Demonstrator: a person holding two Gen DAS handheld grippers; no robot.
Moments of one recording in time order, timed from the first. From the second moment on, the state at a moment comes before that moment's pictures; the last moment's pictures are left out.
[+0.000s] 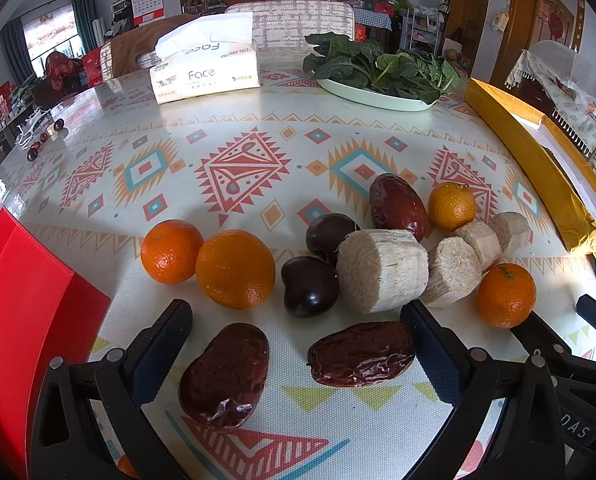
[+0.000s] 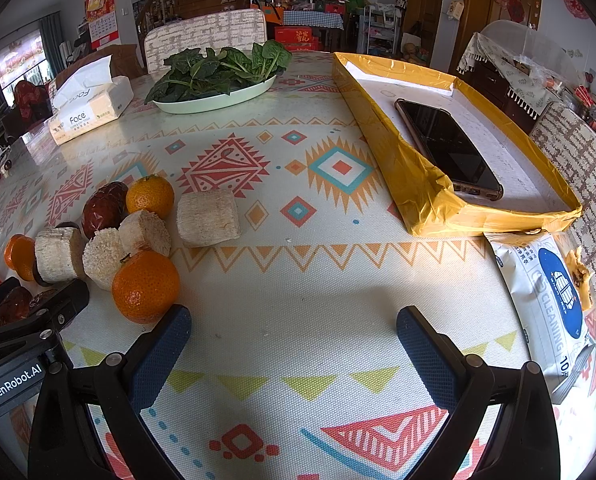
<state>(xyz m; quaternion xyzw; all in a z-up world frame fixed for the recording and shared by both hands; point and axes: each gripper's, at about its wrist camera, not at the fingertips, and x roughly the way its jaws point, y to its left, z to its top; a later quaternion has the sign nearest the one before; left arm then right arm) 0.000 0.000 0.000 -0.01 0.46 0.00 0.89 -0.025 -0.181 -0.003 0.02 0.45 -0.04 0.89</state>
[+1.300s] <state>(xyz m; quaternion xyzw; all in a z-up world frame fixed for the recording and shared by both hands) 0.000 0.000 0.000 -0.01 0.46 0.00 0.89 -0.025 -0.181 -0.003 0.02 0.45 -0.04 0.89</state>
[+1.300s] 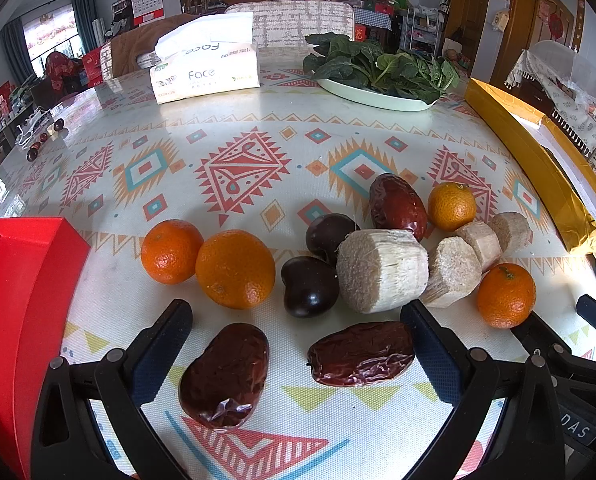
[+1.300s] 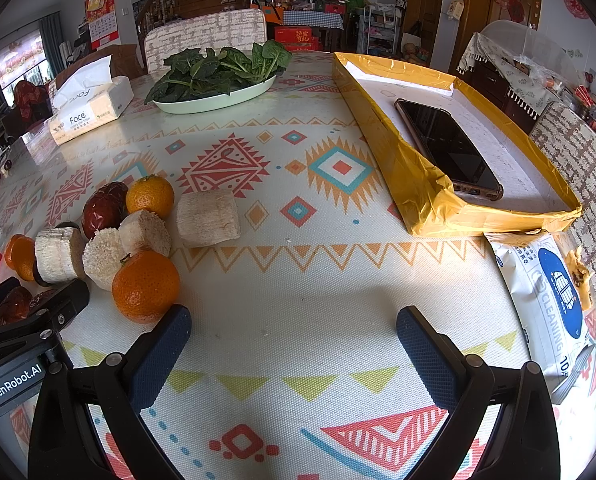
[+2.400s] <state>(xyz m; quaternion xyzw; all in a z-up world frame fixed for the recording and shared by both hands) -0.001 -0.001 0.001 0.00 0.48 0.00 0.88 -0.023 -0.182 -0.002 0.02 0.47 -0.03 0.88</state>
